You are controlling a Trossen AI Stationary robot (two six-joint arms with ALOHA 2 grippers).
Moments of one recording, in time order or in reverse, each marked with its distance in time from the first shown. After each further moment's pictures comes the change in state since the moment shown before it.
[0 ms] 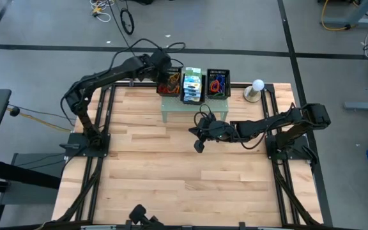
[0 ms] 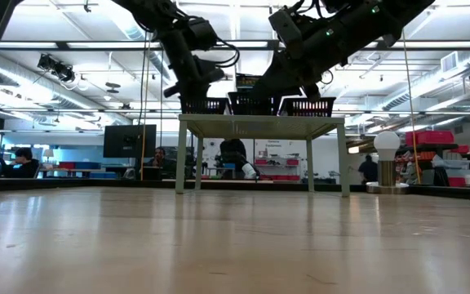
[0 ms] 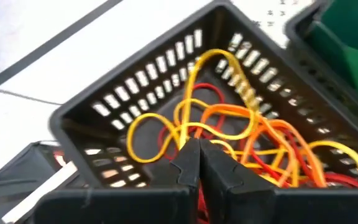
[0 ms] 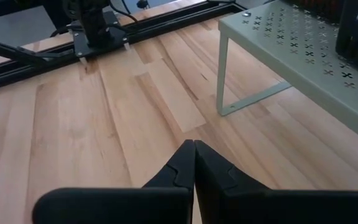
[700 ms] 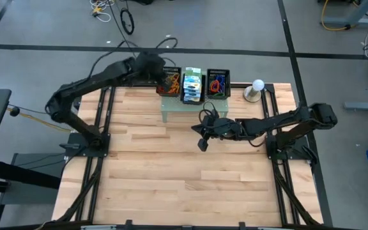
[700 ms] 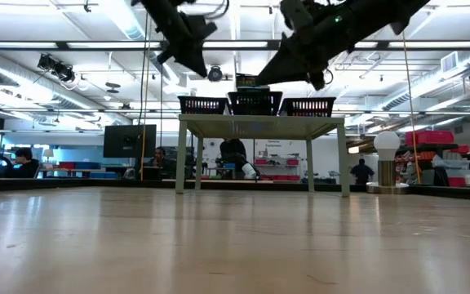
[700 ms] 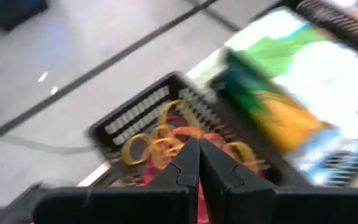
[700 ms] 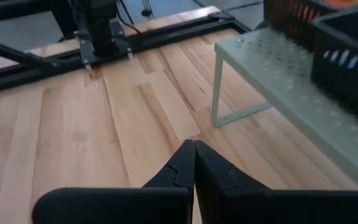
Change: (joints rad) left arm -0.106 -0.213 -0.040 0.033 -0.096 -0.025; right arm -0.004 -0.075 0.000 -0.054 0.000 -0.050
